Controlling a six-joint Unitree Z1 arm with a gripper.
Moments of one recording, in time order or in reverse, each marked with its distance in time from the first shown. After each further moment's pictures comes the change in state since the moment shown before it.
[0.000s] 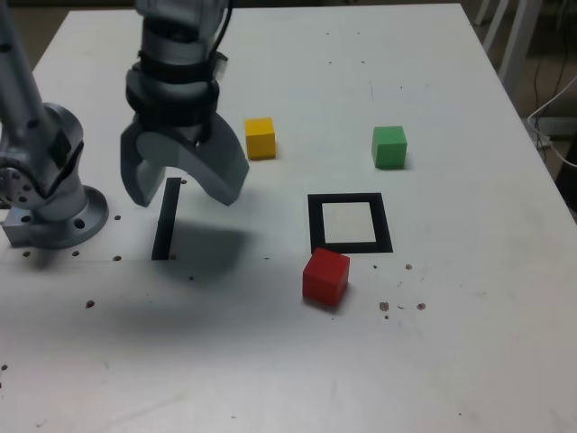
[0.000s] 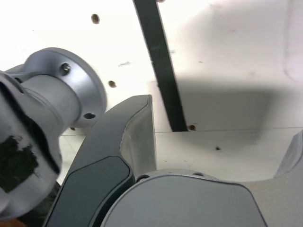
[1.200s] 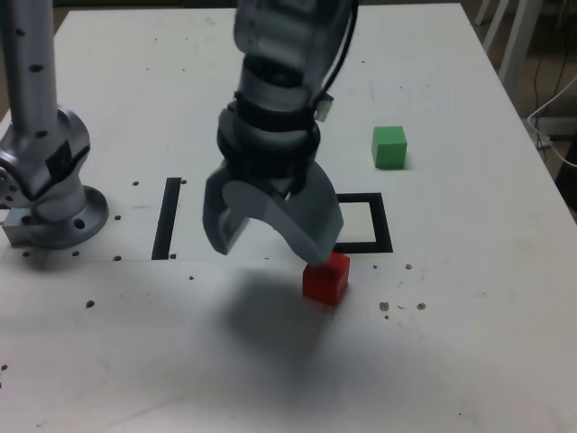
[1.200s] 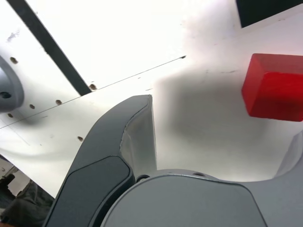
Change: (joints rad) arm -0.235 0.287 -0.411 0.079 -0.030 -0.044
